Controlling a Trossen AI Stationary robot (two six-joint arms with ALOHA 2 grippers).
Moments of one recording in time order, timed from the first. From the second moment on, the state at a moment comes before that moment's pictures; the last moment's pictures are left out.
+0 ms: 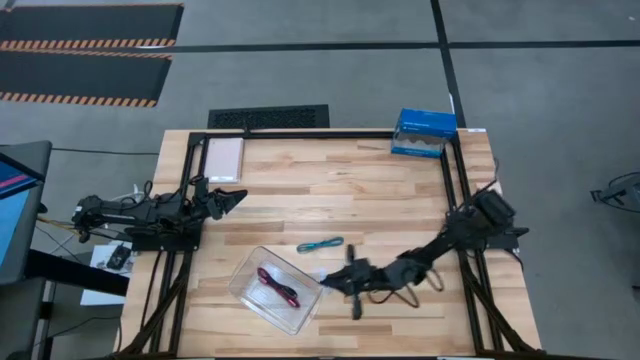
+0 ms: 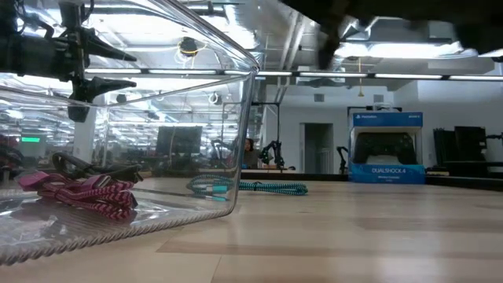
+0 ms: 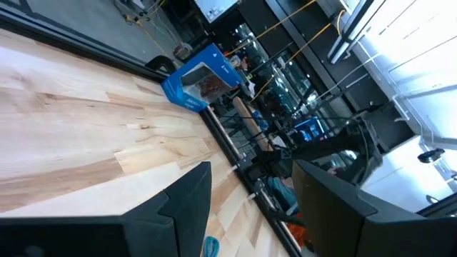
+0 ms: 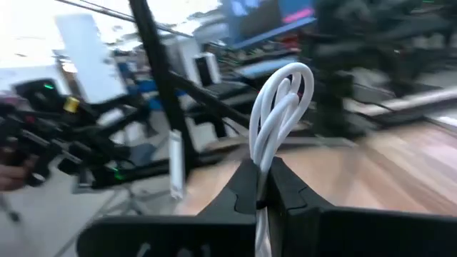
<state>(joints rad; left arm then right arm) -0.10 0.03 0.03 0.03 -0.50 -0.95 0.54 1.91 0.81 1.22 0.49 0.23</state>
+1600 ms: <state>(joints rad) -0.10 0.03 0.03 0.03 -0.54 -0.96 0.45 2.16 1.70 0.04 0.48 0.51</state>
